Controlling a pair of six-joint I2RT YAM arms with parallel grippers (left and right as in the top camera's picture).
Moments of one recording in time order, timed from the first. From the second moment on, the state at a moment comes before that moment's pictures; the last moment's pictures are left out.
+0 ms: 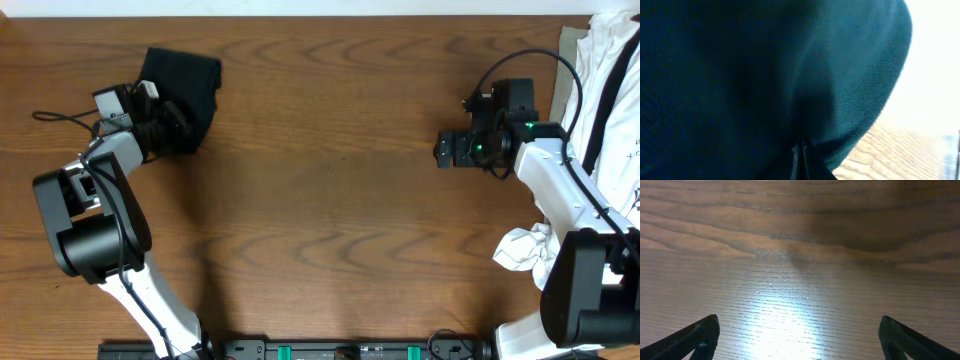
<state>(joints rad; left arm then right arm) 0.33 2.09 1.23 -0.07 0.60 -0.44 0.01 1.70 1.13 -0.62 -0.16 0.03</state>
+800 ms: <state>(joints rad) 0.40 1.99 1.23 0.02 0.46 -0.50 0.01 1.70 1.13 -0.62 -0.16 0.03</state>
